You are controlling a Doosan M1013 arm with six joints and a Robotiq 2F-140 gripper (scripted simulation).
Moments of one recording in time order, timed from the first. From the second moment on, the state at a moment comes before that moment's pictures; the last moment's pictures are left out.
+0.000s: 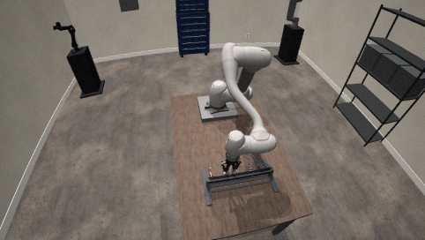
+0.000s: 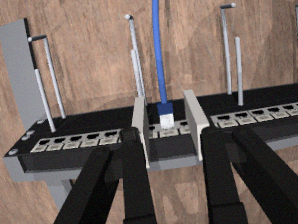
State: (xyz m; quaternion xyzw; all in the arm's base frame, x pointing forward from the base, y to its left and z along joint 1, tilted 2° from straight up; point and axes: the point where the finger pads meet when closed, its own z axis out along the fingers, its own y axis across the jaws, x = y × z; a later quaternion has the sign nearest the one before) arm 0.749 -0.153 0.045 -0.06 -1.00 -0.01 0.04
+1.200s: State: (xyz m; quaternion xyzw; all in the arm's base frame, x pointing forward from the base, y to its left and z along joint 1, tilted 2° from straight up) arm 0.749 -0.153 0.048 -0.06 -1.00 -0.01 0.04
